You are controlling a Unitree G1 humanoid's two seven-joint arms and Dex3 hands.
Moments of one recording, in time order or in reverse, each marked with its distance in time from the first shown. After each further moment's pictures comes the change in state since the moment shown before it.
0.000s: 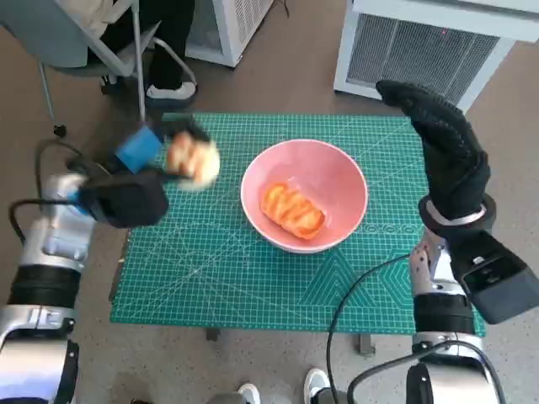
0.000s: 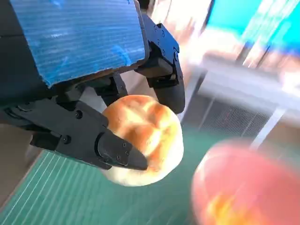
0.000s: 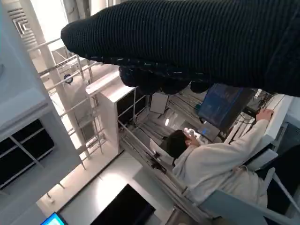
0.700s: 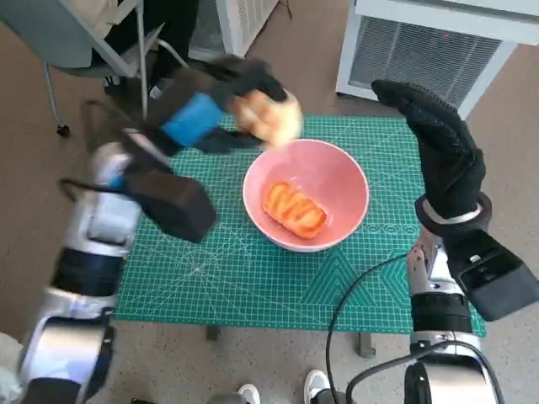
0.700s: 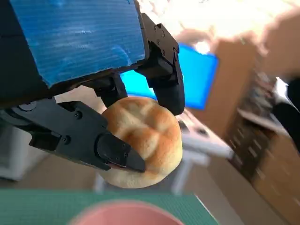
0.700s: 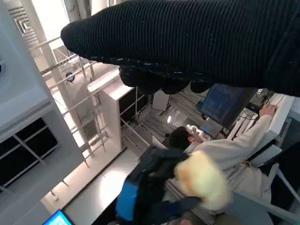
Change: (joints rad) left arm -0.132 -0.217 -0.140 -0.025 0.024 -0.060 0.028; right arm -0.013 0.006 0.006 0.012 0.003 0.005 0.000
